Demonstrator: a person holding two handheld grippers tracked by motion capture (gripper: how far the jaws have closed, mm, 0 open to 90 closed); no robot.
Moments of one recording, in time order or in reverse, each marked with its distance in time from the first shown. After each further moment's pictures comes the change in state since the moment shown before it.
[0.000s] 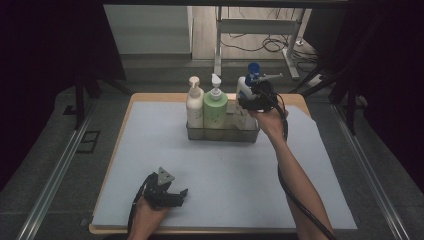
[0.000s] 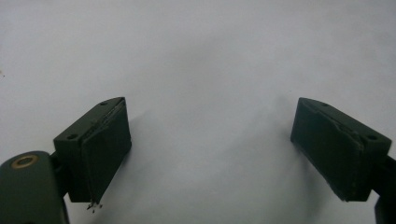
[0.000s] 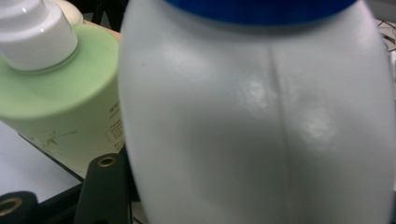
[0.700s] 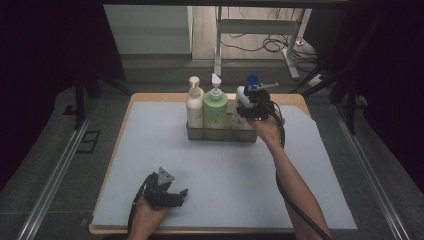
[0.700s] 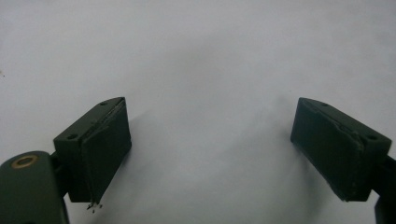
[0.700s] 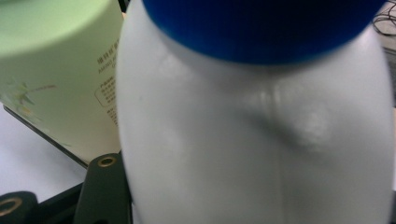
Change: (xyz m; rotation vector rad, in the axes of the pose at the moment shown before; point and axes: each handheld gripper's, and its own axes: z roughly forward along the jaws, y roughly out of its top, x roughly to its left) left arm 0.000 0.000 0.000 -0.001 0.000 -0.001; right arm 0.005 -0.025 0.017 0.041 0.014 0.022
